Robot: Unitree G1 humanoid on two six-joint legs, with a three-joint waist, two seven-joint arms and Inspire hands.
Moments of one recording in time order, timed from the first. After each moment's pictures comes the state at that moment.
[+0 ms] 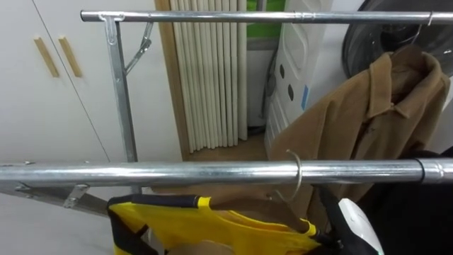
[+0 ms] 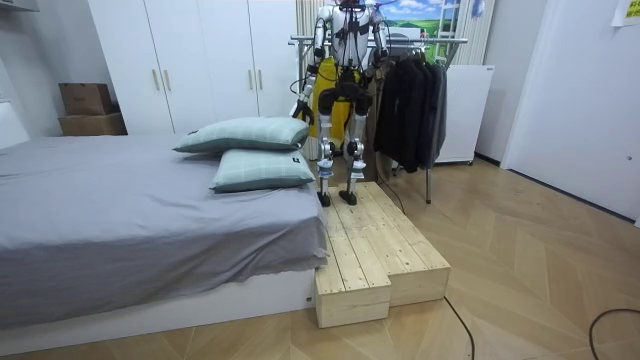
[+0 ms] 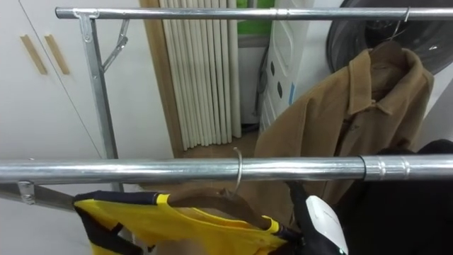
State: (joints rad) left arm 0.21 0.17 0.11 1.12 0.21 0.15 0.28; right arm 0.15 -0.24 0.13 0.10 -0.56 0.05 -0.14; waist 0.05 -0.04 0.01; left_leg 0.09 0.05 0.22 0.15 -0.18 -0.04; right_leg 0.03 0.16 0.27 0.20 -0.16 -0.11
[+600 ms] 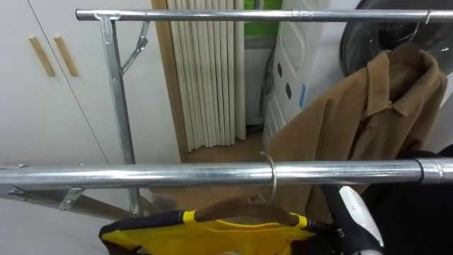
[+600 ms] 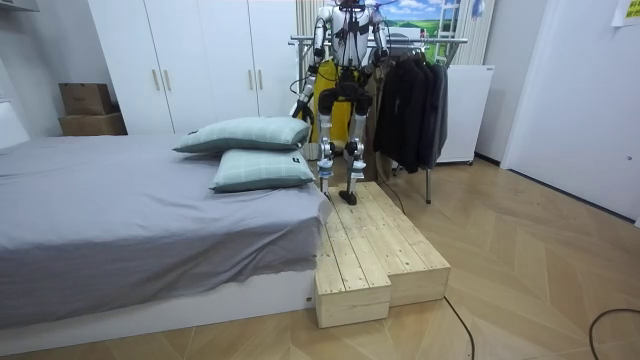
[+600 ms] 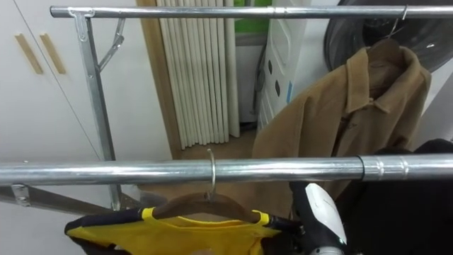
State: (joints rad) left arm 0.22 0.17 0.11 1.12 0.21 0.15 0.28; right arm 0.15 -0.24 0.13 0.00 -0.47 0.05 -0.12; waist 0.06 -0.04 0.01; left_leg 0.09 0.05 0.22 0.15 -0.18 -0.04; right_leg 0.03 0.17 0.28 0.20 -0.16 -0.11
